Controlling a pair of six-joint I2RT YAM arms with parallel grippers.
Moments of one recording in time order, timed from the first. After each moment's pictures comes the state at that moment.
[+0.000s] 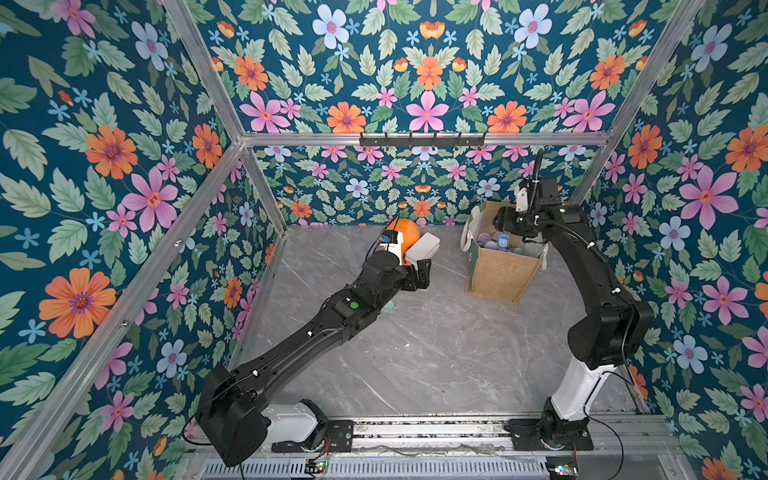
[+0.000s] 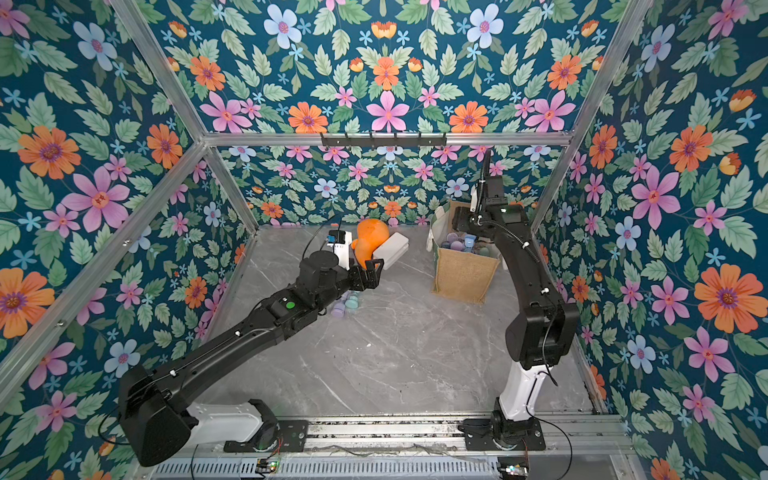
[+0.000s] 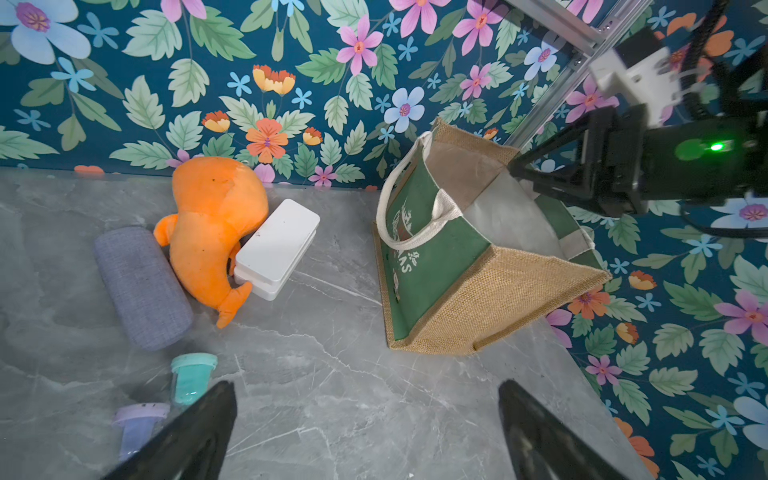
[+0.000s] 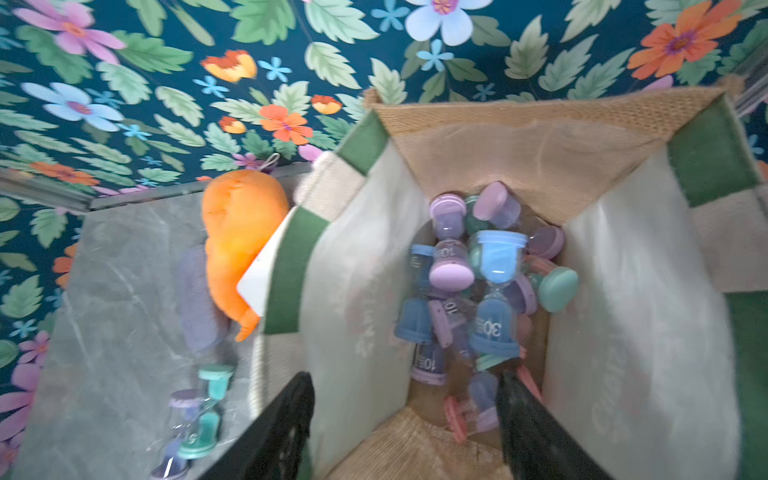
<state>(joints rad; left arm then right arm) -0.76 1.29 1.08 -0.14 -0.19 -0.48 0.13 1.82 1.97 -0.90 -0.10 0.28</state>
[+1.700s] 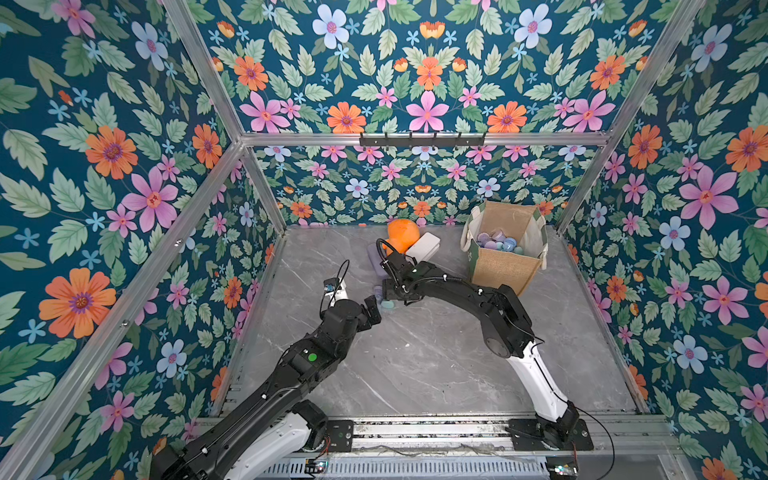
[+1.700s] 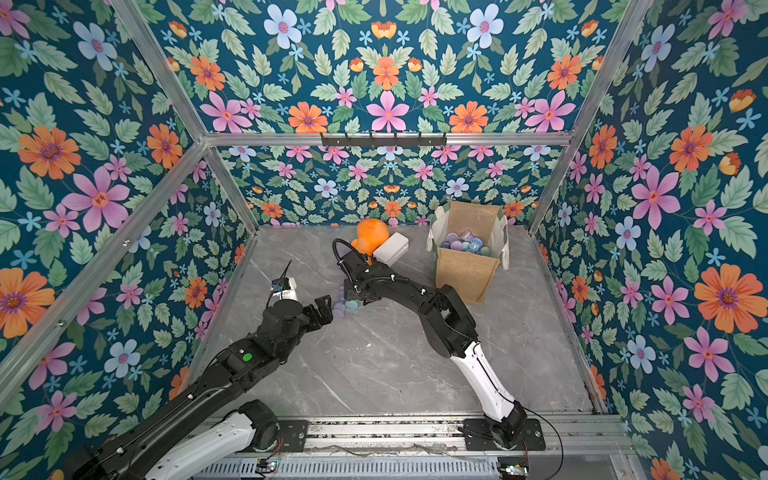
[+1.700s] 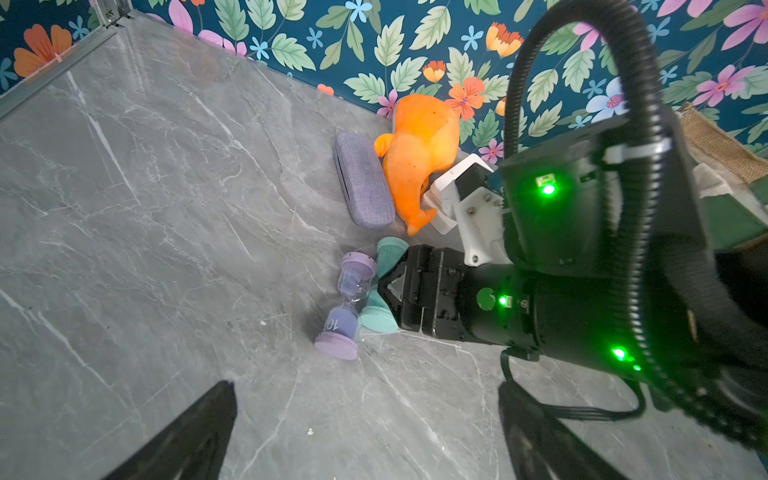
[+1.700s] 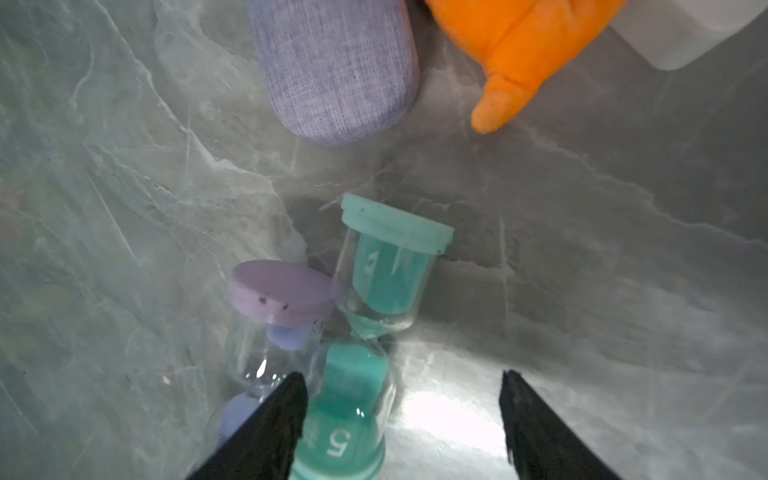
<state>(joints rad) -0.69 0.83 0.65 -0.35 -0.44 -0.68 0.81 2.37 2.02 -0.71 0.11 0.68</state>
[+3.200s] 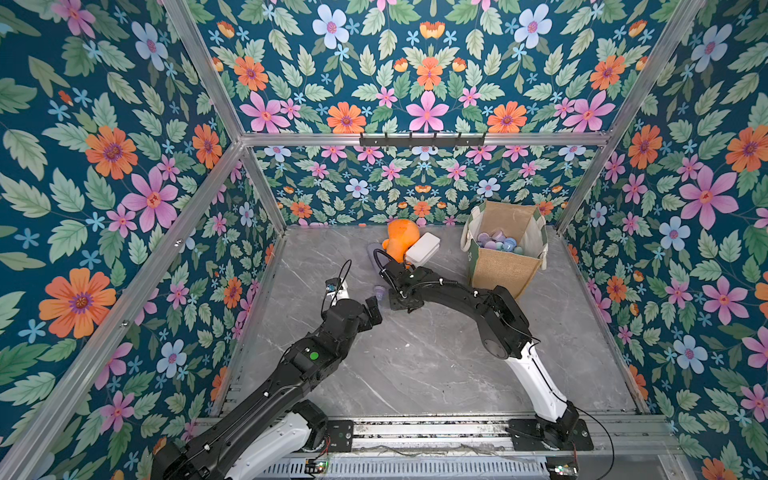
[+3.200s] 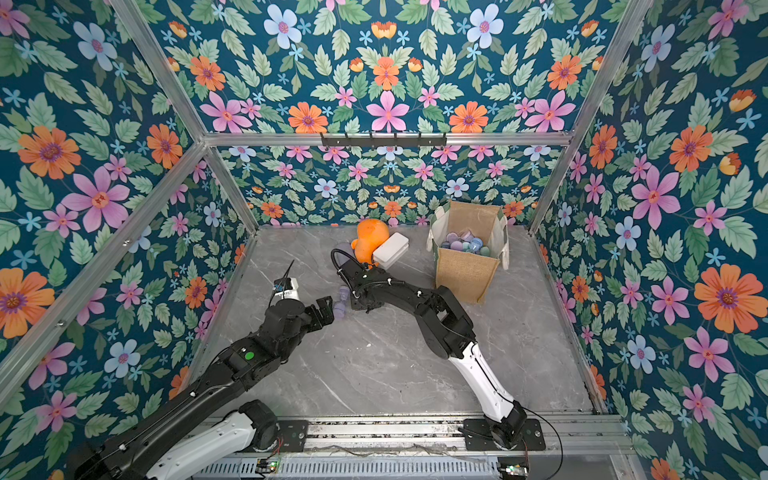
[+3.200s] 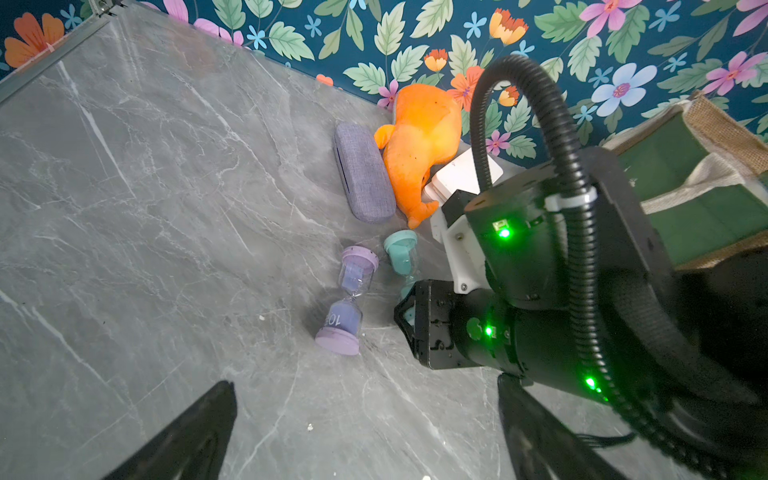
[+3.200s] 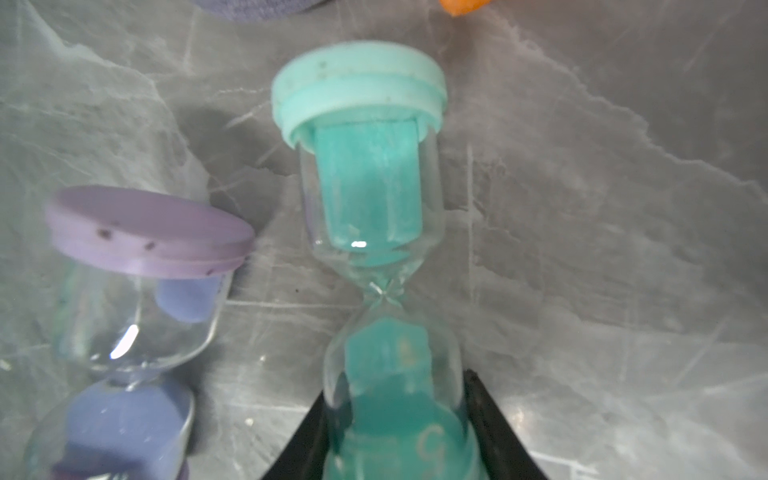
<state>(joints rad) -0.69 0.85 0.65 -0.35 -0.43 -0.68 0.82 2.37 1.97 -0.78 0.17 0.62</state>
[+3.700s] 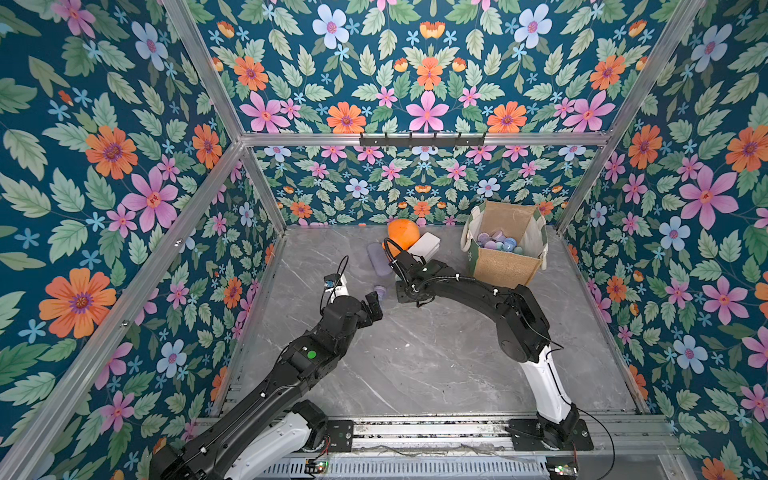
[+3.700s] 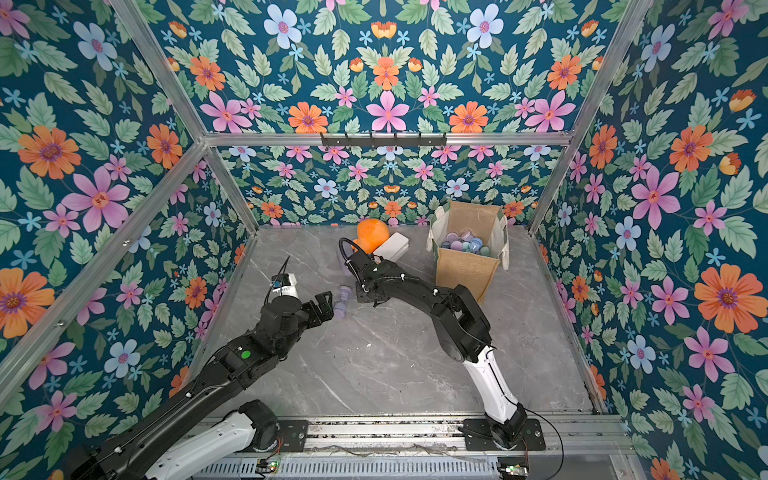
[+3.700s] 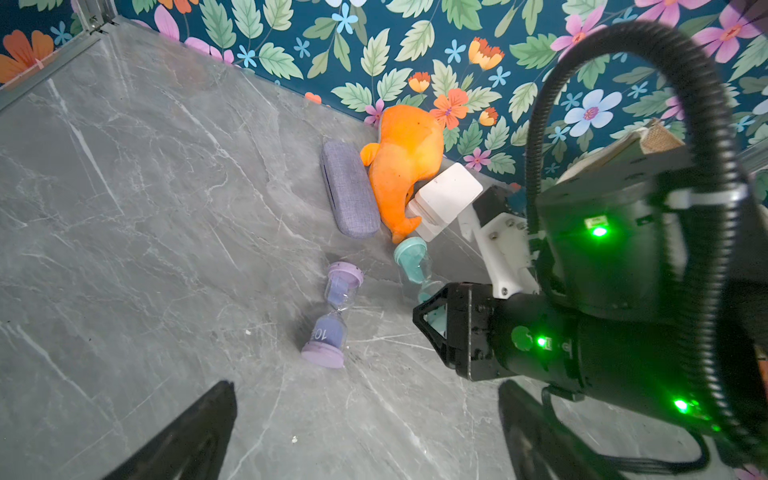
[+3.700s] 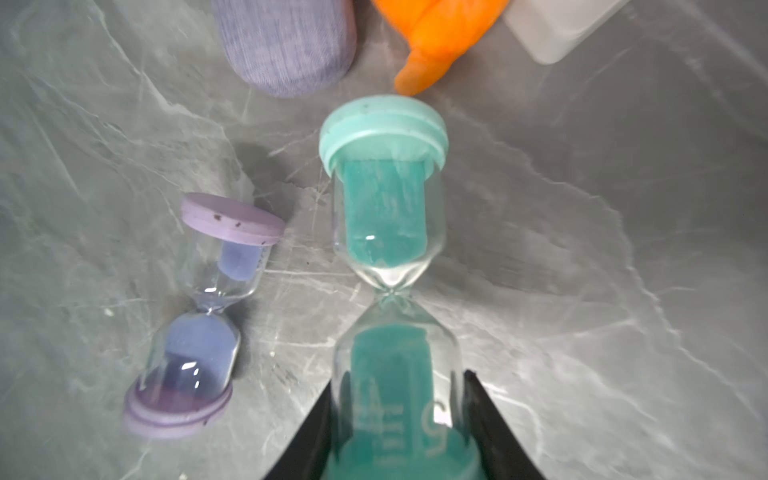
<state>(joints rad) -0.69 0.85 0.69 -0.35 -0.41 -0.67 0.79 2.19 1.84 -0.76 0.16 0.58</state>
